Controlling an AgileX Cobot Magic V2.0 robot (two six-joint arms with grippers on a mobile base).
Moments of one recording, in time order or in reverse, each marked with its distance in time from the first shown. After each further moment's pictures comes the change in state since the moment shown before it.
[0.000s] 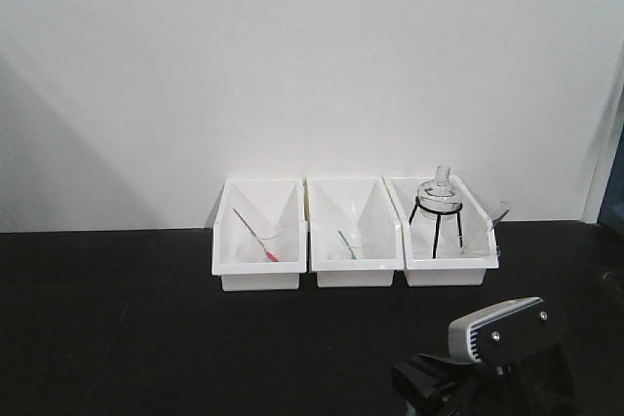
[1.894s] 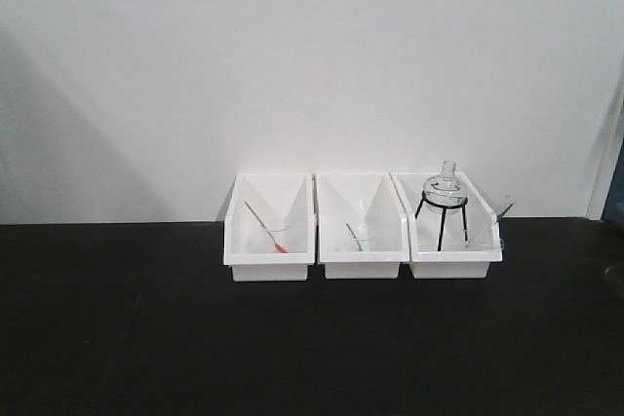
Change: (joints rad) left arm 0.000 0.000 0.000 0.000 0.000 0.000; right arm -0.257 -0.781 0.165 -0.155 0.422 -0.001
